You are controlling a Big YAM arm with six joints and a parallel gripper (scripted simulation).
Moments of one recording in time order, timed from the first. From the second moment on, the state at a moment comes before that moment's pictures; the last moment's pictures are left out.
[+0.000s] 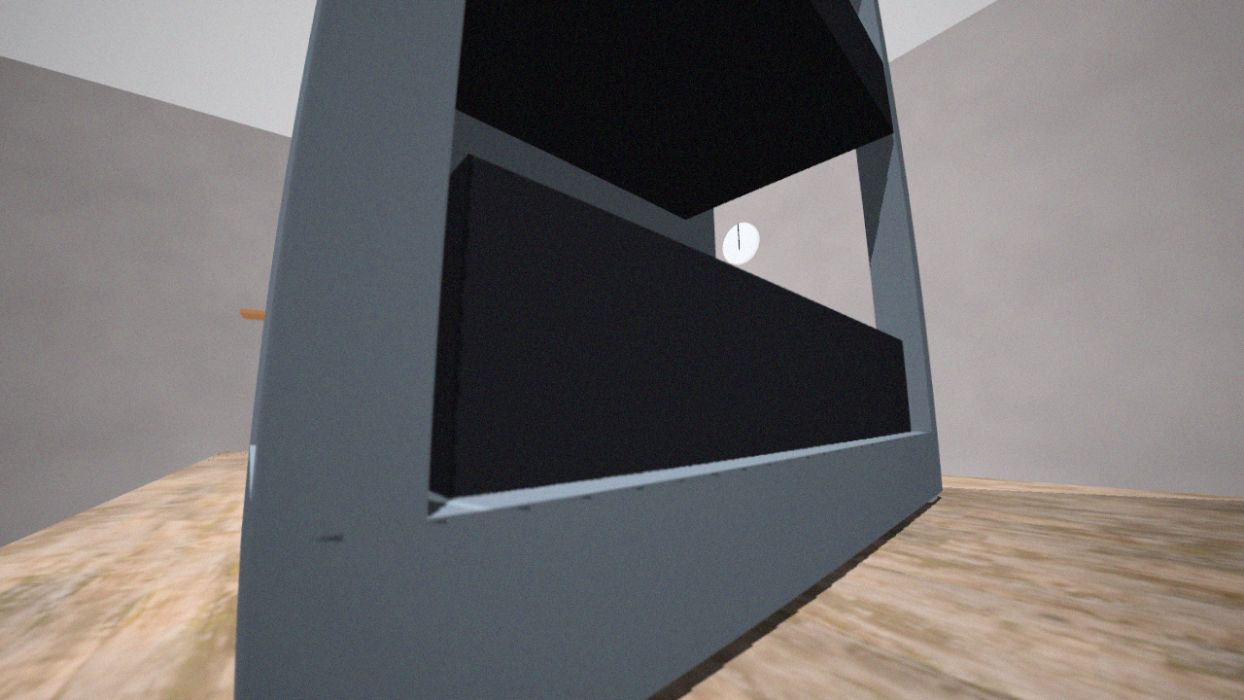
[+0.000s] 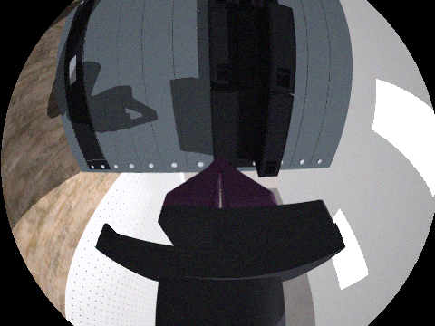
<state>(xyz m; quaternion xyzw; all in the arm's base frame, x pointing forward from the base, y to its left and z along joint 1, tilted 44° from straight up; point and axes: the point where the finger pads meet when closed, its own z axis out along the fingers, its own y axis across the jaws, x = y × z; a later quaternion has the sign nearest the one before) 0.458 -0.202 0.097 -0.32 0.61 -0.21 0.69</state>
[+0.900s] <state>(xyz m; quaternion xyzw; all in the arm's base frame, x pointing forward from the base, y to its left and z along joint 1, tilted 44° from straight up) 0.483 -0.197 0.105 -0.33 0.61 -0.21 0.69</state>
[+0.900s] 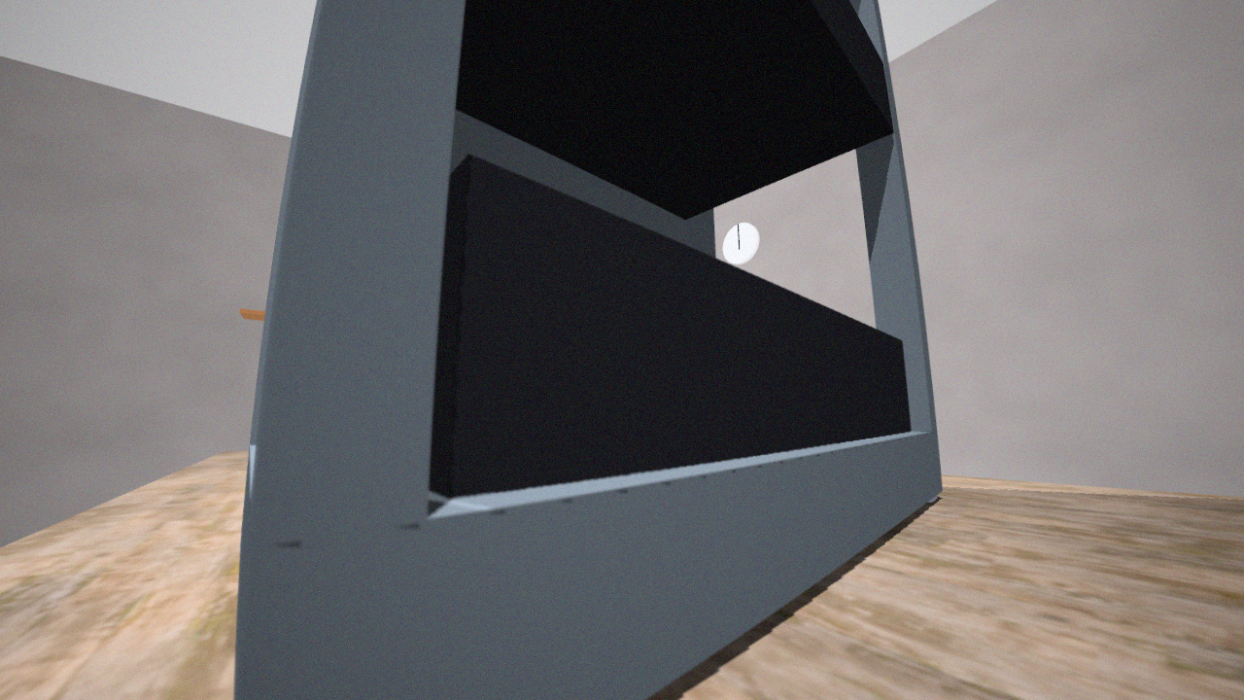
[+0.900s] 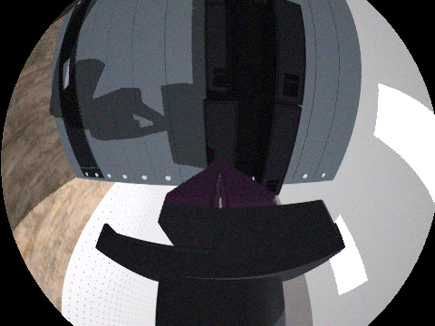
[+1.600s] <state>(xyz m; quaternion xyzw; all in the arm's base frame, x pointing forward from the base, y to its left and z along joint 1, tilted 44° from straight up) 0.484 -0.198 0.103 -0.33 0.61 -0.21 0.69</state>
